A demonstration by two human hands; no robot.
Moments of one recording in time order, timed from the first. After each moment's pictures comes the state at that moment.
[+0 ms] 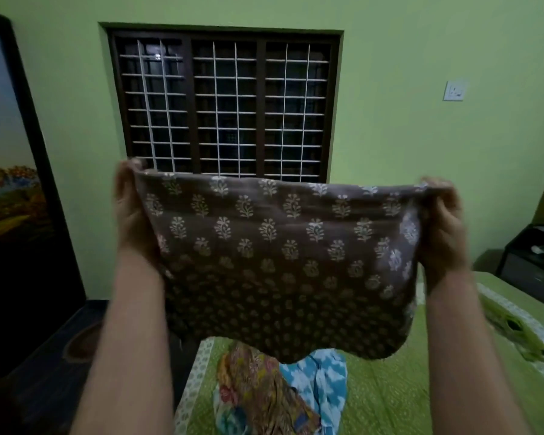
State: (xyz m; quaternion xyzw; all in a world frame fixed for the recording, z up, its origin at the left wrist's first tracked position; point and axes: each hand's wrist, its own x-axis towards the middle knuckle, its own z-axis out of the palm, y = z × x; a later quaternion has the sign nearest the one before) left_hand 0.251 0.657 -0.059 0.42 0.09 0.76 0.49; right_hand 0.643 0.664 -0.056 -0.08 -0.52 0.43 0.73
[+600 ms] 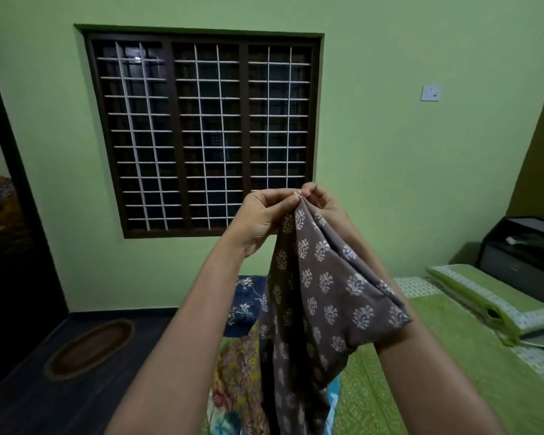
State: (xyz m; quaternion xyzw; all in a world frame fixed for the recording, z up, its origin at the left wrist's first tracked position) left_hand 0.397 0.674 -0.044 0.62 0.21 0.55 0.52; right_hand 0.545 0.697 -0.054 -0.18 -0.63 0.49 0.58
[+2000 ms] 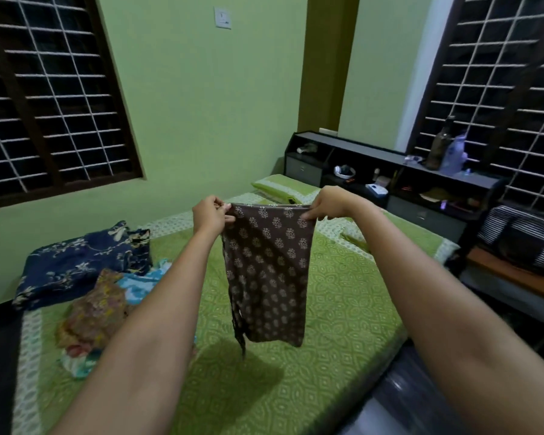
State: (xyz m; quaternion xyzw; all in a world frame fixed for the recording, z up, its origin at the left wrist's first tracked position) left_hand 0.645 0.547 -0.200 0.68 0.44 0.41 0.42; right_hand 0.853 0.386 -0.126 -0.82 -0.55 0.13 0.08
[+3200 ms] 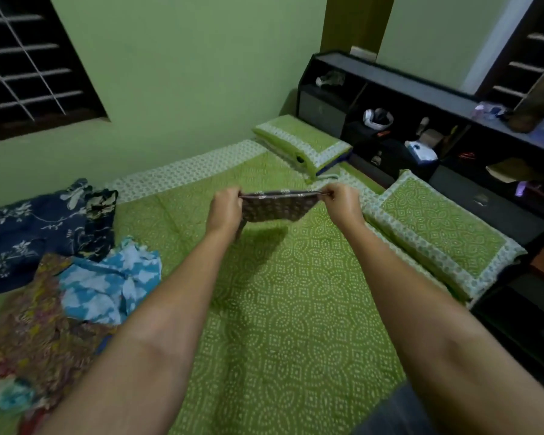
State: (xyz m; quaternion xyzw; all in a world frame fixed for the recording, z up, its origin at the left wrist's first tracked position) left_hand 0.928 0.763 -0.316 0.79 0.51 0.26 0.20; right_hand 1.137 0.648 -0.305 -0.83 -0.43 0.07 0.35
